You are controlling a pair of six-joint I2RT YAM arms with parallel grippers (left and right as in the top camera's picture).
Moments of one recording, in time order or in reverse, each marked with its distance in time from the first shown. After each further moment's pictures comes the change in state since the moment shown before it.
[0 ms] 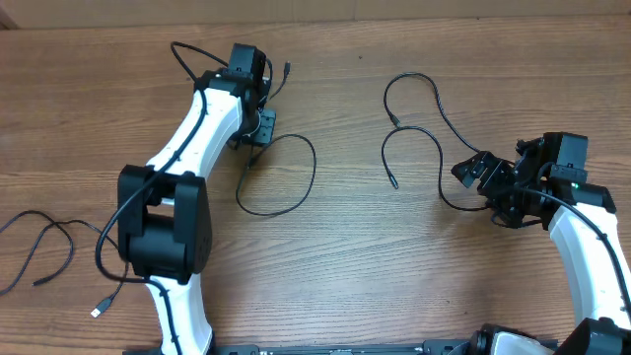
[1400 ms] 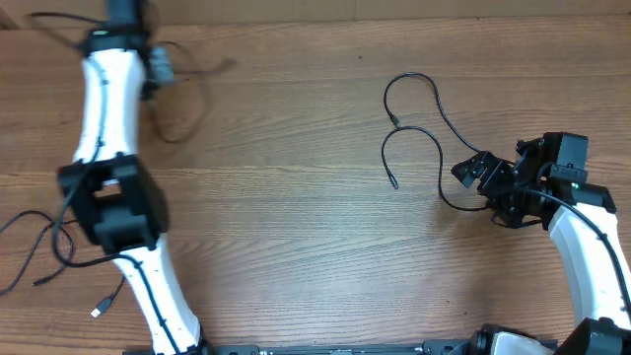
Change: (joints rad) left arm 0.412 0.206 0.551 -0.112 -0.142 -0.202; right arm 0.000 0.000 0.000 0.000 0.000 0.000
